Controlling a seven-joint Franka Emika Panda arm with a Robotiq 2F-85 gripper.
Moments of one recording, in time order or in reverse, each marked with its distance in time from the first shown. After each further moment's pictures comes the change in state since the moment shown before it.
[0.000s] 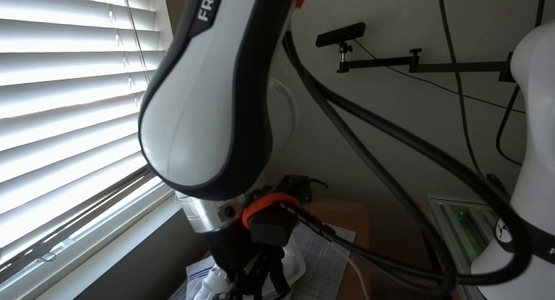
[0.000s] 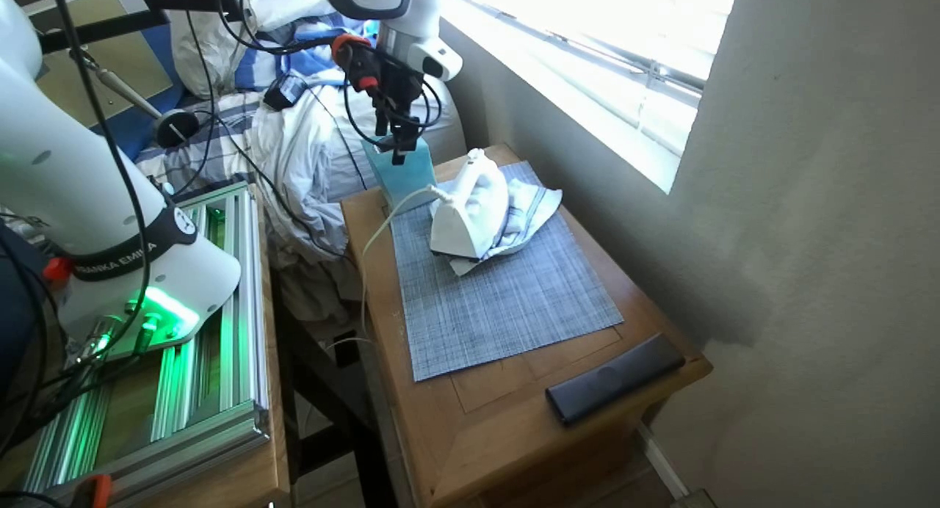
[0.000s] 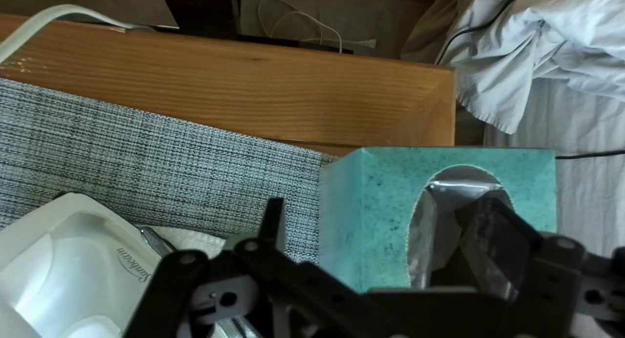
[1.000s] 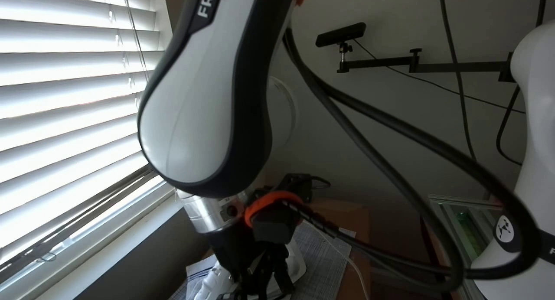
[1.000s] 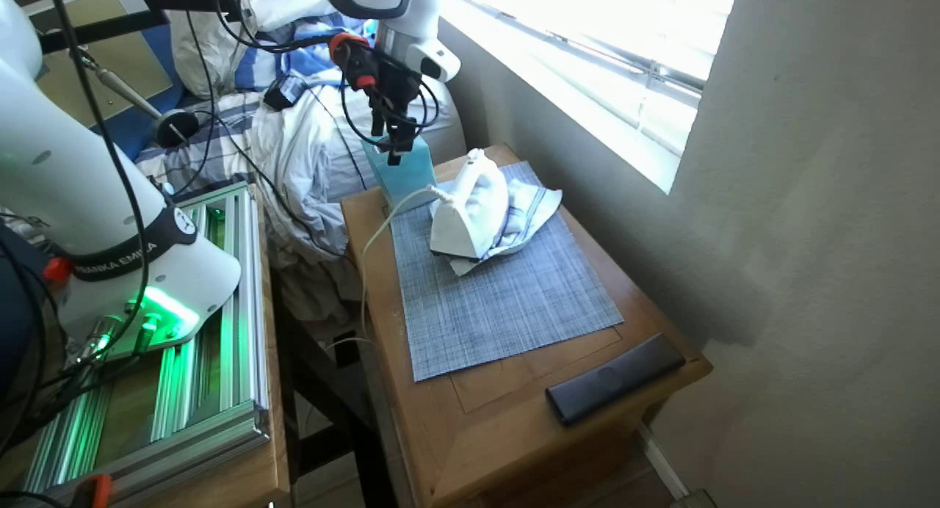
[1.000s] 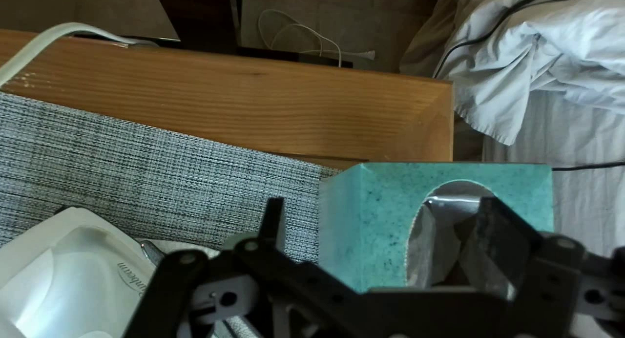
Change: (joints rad) arm -0.001 -0.006 0.000 -0.001 0.002 -0.035 0.000
